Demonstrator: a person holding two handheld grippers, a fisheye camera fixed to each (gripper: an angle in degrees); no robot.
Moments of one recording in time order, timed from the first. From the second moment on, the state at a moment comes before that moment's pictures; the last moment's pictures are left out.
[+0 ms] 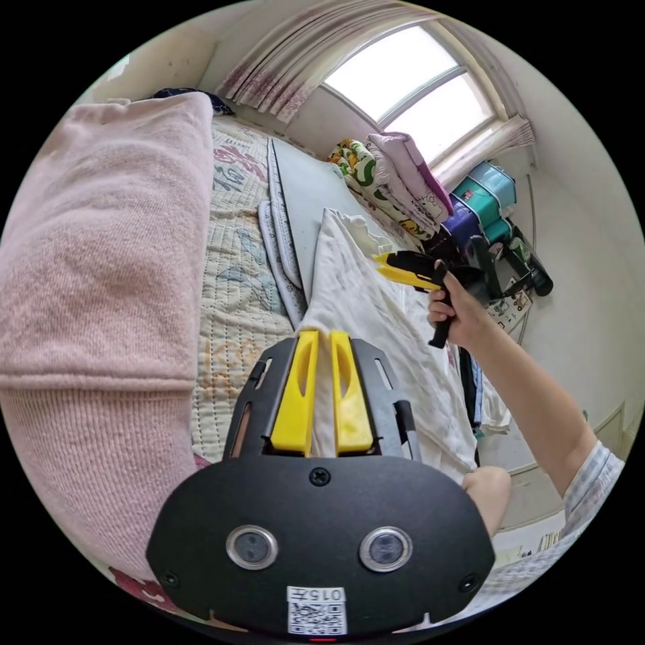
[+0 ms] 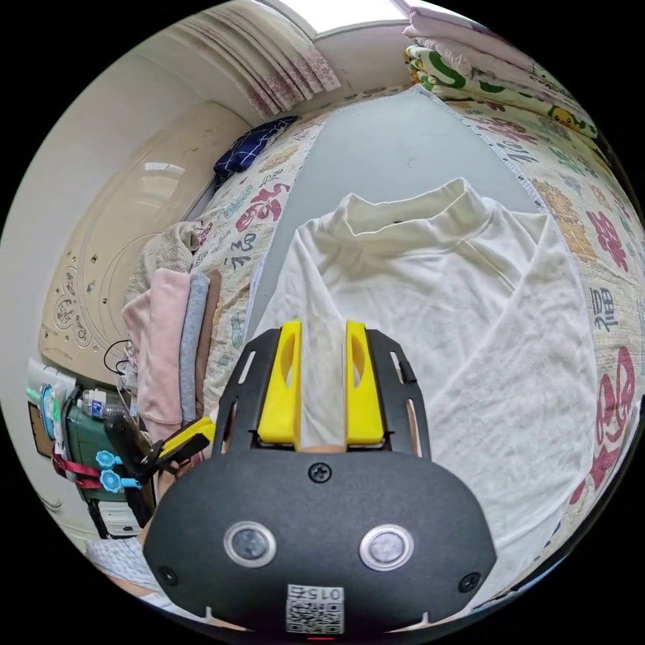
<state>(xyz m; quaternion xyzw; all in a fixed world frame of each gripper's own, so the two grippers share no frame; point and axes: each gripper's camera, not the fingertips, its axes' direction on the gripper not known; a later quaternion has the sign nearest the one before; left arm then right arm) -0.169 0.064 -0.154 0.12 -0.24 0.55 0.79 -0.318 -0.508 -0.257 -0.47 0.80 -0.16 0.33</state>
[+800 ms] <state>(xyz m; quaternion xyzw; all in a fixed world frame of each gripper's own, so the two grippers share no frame) -0.179 0.069 -0.152 0.14 -0.25 0.58 0.76 -0.226 -0.620 -0.283 -0.46 0.81 -0.21 0.30</state>
